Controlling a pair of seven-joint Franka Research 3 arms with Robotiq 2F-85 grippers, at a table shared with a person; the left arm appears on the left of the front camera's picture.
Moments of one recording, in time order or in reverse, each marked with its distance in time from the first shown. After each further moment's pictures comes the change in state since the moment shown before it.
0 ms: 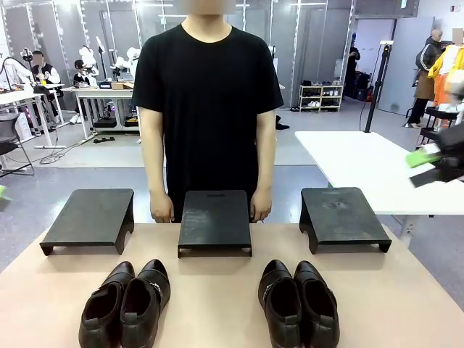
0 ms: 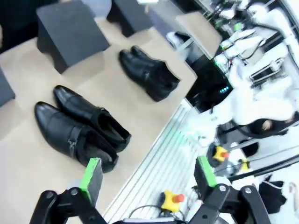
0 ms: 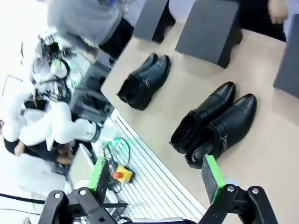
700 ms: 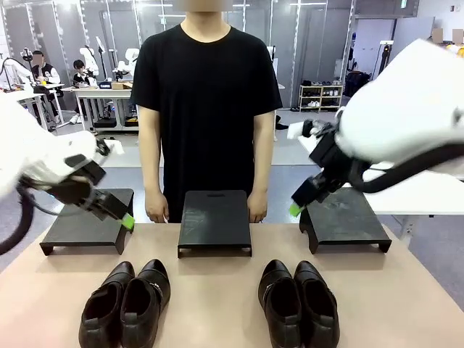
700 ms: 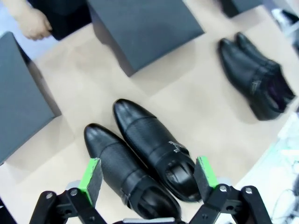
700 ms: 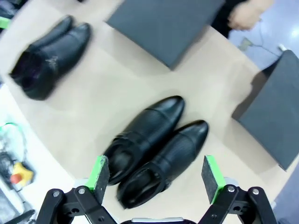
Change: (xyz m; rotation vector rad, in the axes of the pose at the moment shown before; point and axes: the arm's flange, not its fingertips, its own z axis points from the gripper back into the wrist) left arm 0.077 -0.001 -0.214 0.570 0.221 -0.092; right arm 0.059 0.051 -0.225 -0.538 0.268 0.357
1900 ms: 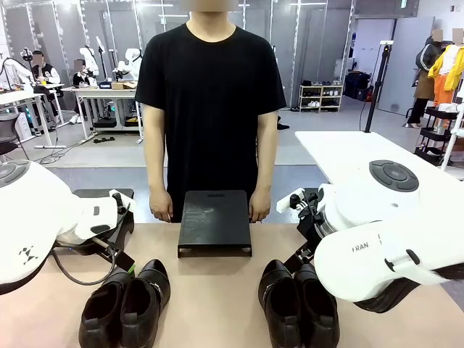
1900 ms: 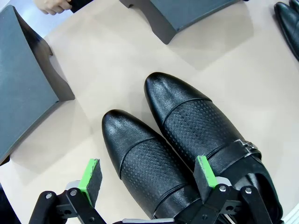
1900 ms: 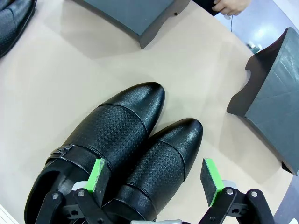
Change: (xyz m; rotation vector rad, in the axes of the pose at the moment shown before) left arm -0.059 0.012 -0.111 0.235 0.052 -0.098; right arm -0.074 0.001 -0.147 -0.258 -0.018 0.042
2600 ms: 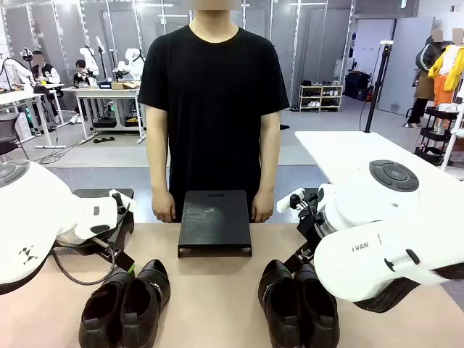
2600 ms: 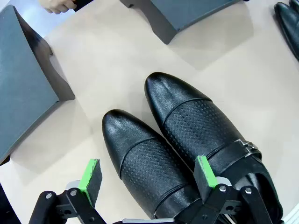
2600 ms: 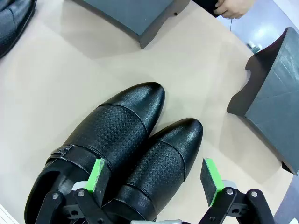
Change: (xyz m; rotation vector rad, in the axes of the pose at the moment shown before) left arm 0.000 0.000 0.000 0.000 0.000 0.001; right arm 0.000 0.000 0.000 0.000 0.000 -0.002
